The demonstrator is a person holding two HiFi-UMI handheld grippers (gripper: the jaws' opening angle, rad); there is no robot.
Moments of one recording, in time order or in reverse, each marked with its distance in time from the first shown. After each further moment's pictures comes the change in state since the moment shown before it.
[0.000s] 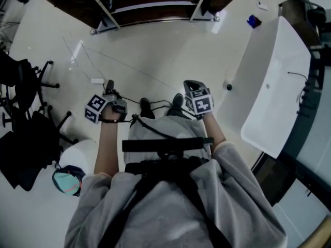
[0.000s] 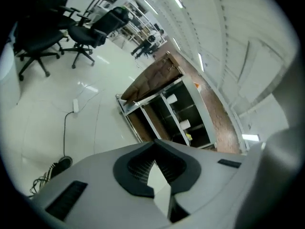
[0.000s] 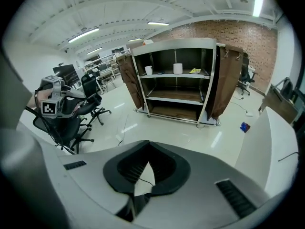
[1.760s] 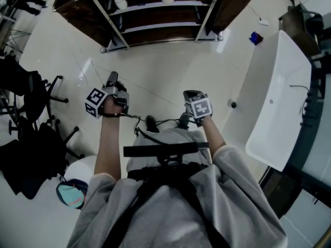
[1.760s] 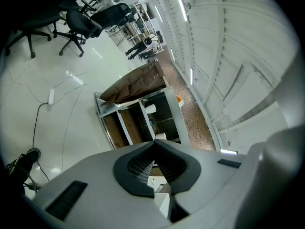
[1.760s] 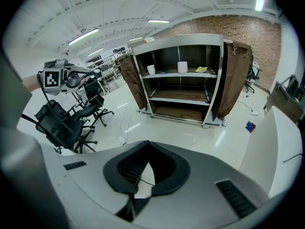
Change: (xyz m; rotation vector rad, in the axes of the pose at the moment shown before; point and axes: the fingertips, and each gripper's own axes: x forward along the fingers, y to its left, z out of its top) left arm 0.032 -0.107 0.076 -0.113 -0.066 -0.231; right arm 0.028 0.020 0.038 0.012 0.034 0.063
